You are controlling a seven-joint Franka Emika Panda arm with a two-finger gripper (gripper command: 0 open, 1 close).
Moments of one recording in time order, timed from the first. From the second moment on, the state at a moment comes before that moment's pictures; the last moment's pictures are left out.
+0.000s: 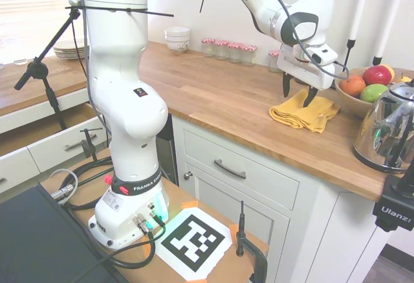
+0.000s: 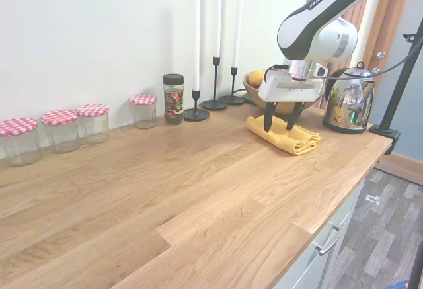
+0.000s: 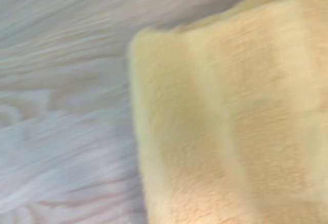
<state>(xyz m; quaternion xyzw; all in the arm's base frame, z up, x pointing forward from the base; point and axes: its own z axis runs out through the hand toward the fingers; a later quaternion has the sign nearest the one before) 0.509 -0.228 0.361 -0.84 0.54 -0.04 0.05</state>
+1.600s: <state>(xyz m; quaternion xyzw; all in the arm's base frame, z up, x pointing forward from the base) 0.525 -0.240 0.333 -0.84 0.53 -0.02 0.06</state>
